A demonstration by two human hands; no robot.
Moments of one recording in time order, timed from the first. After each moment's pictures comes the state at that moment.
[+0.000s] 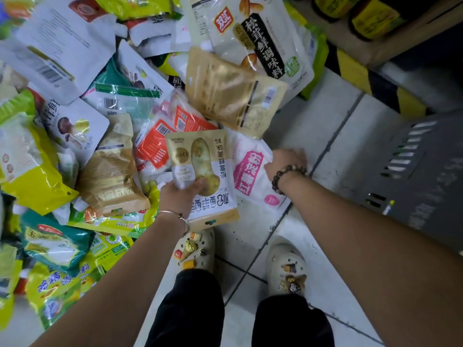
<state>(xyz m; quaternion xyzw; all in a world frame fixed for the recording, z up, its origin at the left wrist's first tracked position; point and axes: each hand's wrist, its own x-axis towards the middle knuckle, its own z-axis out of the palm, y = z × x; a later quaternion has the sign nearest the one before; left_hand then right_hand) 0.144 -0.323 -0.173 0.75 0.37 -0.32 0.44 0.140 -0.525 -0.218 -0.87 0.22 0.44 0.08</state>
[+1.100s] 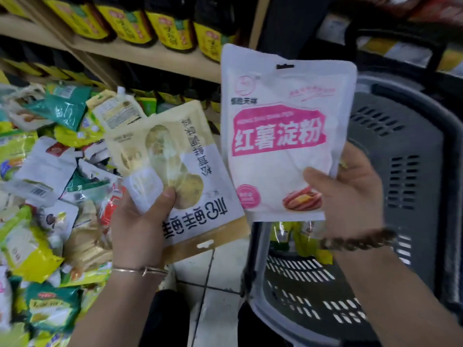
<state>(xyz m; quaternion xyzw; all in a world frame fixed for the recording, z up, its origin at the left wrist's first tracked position) 0.110 -0.499 0.125 0.73 0.18 -0.22 0.62 0.011 -0.692 0.151 -0.52 0.45 -0.24 0.68</state>
